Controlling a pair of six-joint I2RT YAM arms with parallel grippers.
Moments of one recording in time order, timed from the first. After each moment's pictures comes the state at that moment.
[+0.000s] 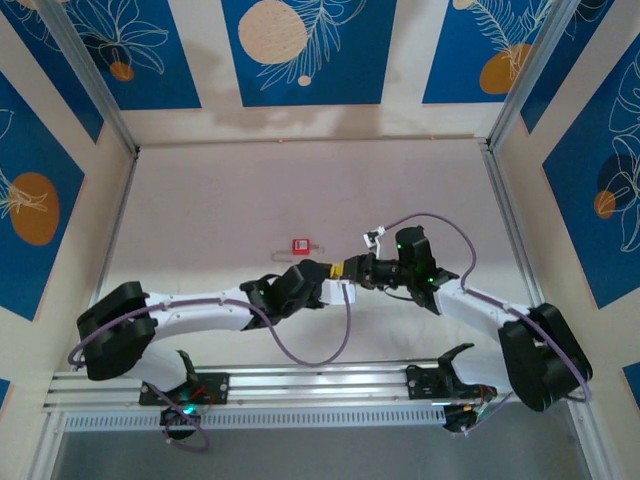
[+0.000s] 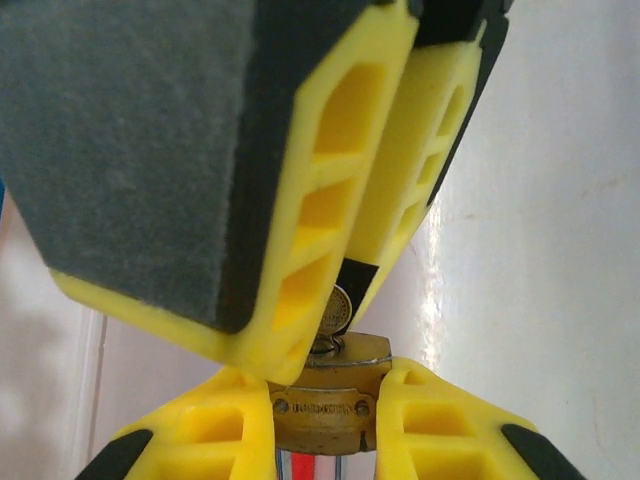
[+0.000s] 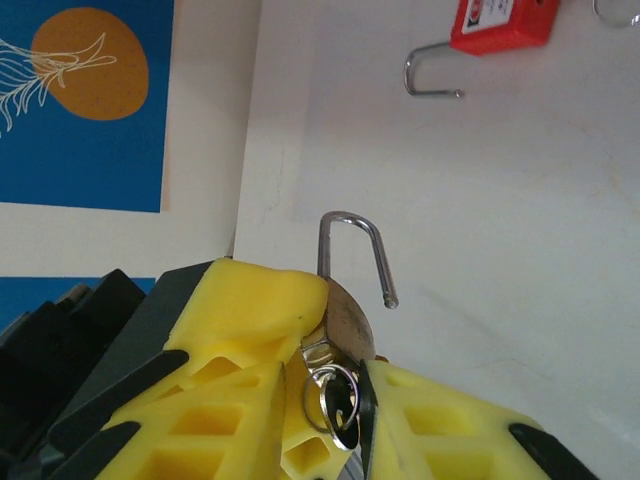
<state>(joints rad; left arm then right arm) -1.11 1.45 0.79 0.05 -0.30 0.79 0.45 1.20 0.46 0.21 -0.78 0.89</state>
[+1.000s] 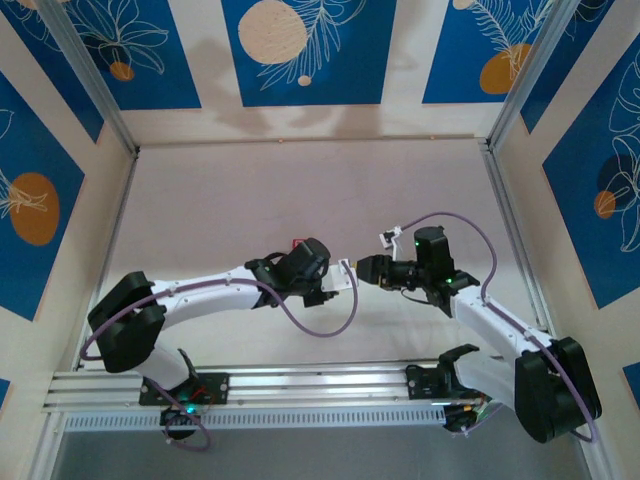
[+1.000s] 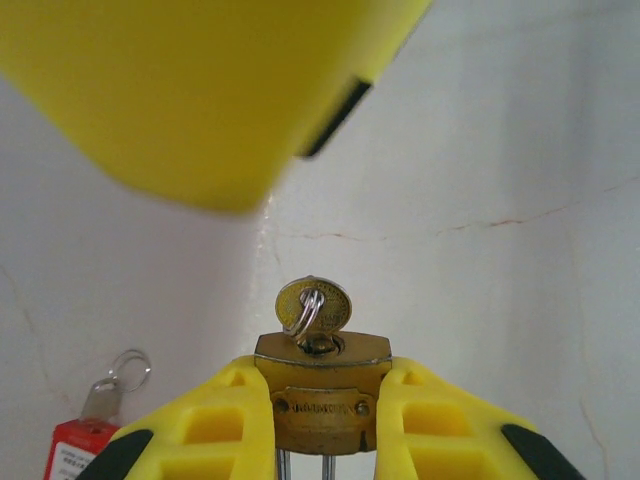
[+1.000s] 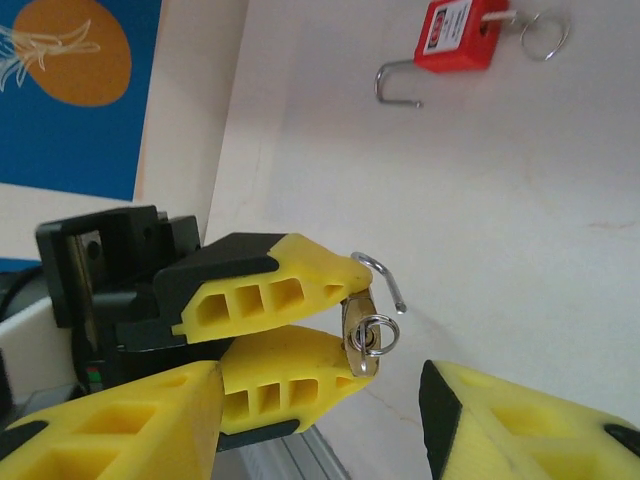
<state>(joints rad) -1.00 1.53 0.95 -0.23 0.03 0.50 0.35 1.06 0.47 -0.04 -0.83 0.70</state>
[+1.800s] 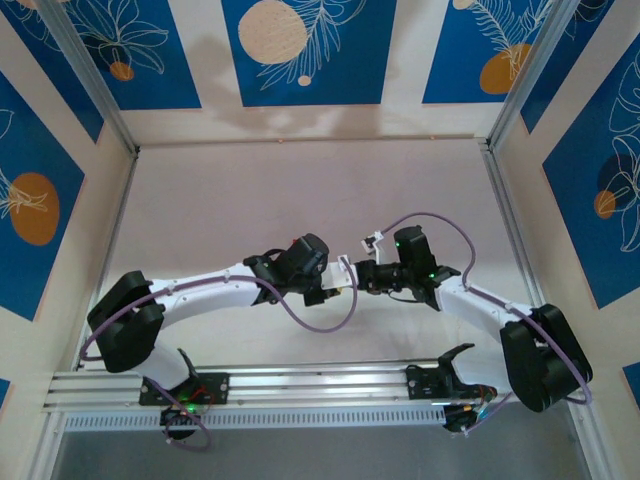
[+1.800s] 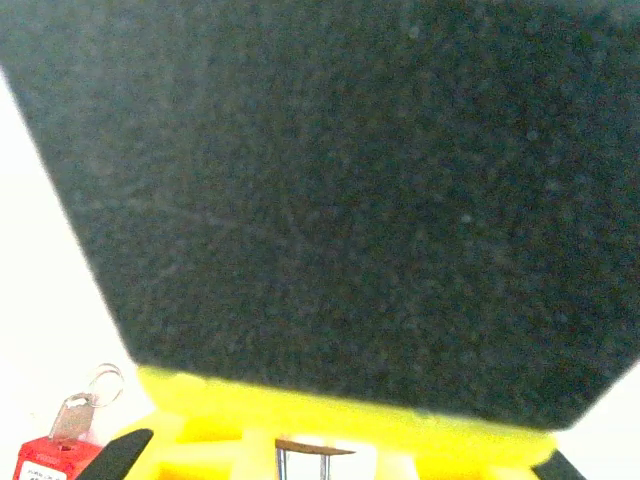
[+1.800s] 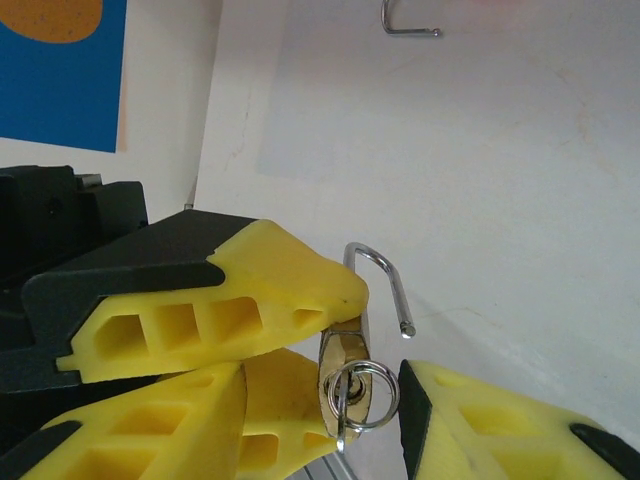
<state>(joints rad) -0.98 1.53 0.97 -0.26 0.10 0.47 0.45 1.23 0.50 0.03 -0.83 0.69</state>
